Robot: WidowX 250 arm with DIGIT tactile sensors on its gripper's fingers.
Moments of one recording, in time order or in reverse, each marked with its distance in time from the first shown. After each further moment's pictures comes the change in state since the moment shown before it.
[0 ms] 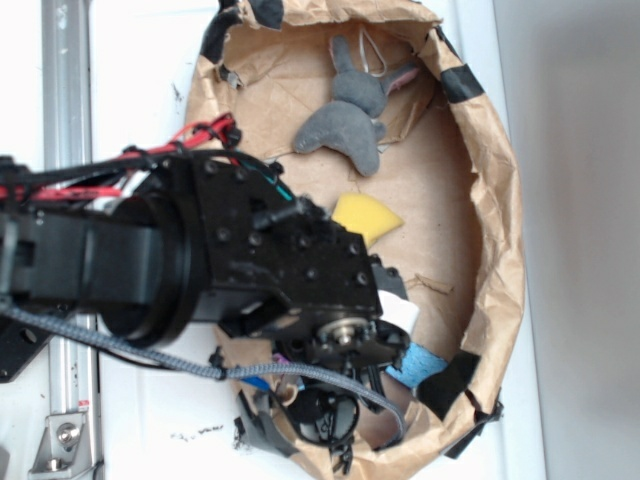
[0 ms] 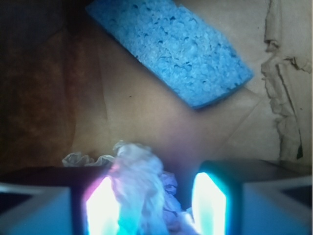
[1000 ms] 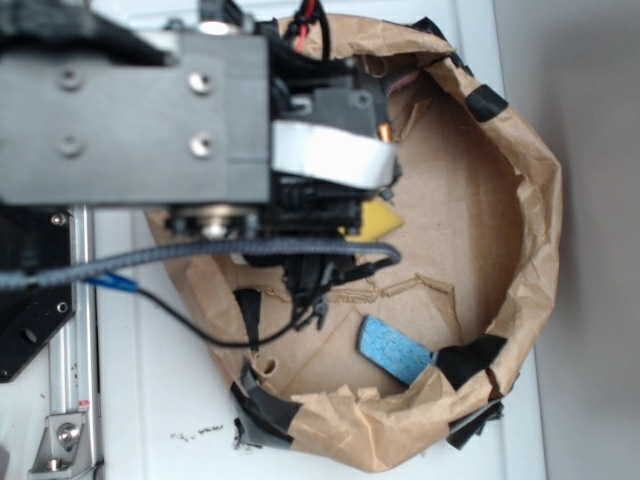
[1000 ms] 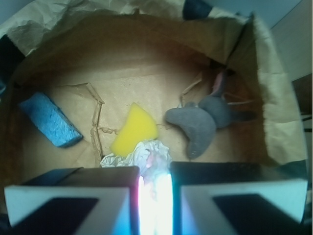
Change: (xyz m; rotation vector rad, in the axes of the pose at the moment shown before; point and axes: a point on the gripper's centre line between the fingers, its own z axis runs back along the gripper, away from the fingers) arm 0.001 0.068 0.138 0.429 -0.251 -0.004
